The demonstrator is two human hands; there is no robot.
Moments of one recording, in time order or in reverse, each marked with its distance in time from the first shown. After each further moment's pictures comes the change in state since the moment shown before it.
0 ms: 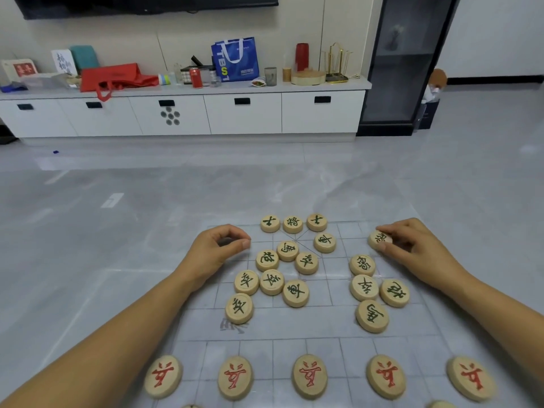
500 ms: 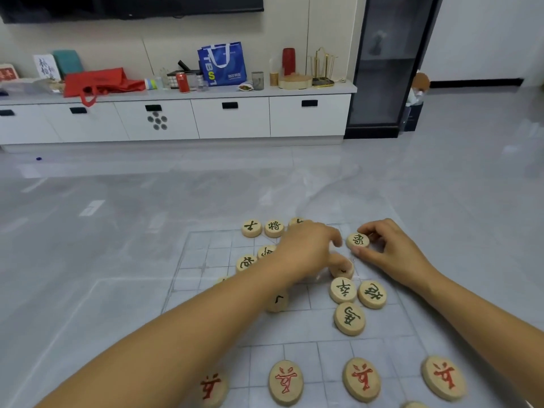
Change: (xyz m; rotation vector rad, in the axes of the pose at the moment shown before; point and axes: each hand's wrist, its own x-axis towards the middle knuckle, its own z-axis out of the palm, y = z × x) left_hand 0.018 0.095 0.143 0.901 -0.400 0.264; right_hand 0.004 0.005 0.006 -0.031 0.066 -0.067
